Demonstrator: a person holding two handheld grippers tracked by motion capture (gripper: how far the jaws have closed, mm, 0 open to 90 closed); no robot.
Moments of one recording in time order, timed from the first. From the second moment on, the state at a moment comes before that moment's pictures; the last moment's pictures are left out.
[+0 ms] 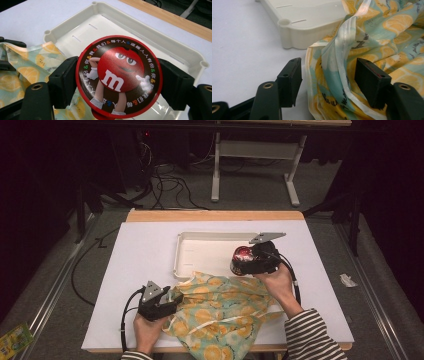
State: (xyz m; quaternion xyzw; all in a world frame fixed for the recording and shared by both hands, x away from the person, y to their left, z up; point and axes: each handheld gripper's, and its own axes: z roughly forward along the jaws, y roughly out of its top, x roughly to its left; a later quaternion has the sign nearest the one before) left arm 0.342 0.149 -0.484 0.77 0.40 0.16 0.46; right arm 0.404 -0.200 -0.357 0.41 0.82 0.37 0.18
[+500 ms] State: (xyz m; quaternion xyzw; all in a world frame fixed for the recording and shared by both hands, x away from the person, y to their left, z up) left arm 0.342 0.149 -0.484 0.77 0.40 0.16 0.46; right arm 0.423 -0.197 -0.363 0.42 0.82 0.36 0.18
